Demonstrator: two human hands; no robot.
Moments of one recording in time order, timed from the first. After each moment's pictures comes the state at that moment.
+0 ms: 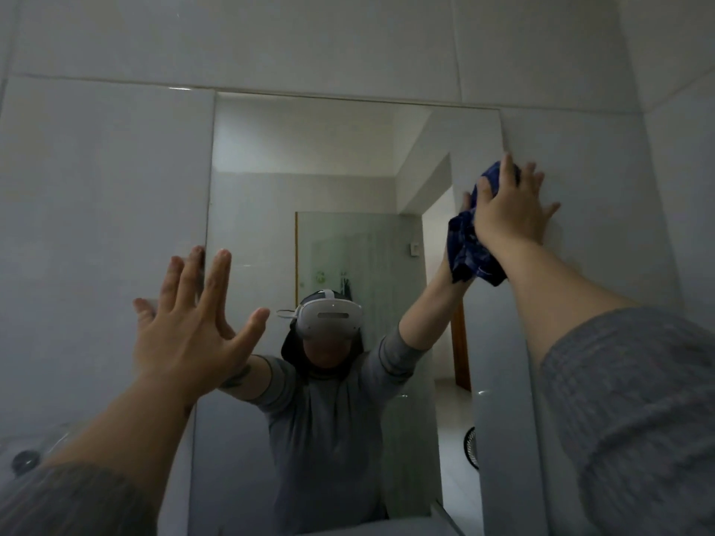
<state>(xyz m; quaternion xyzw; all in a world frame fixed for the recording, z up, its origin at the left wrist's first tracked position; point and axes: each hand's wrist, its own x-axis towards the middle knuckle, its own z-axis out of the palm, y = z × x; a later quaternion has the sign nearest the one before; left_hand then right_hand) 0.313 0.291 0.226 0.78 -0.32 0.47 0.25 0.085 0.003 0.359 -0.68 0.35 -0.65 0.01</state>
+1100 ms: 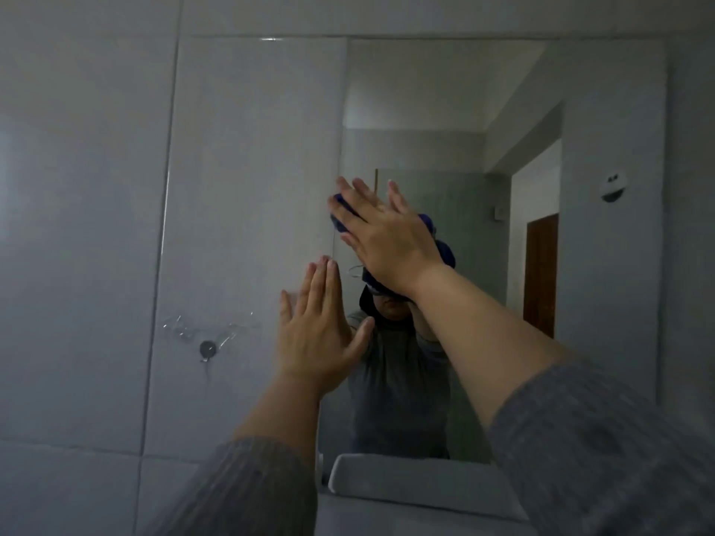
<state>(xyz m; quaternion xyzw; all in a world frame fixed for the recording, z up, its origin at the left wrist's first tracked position) 0.314 0.299 0.144 0.78 -0.35 0.44 0.27 0.246 0.191 0.269 -0.80 -0.05 -0.50 -0.33</state>
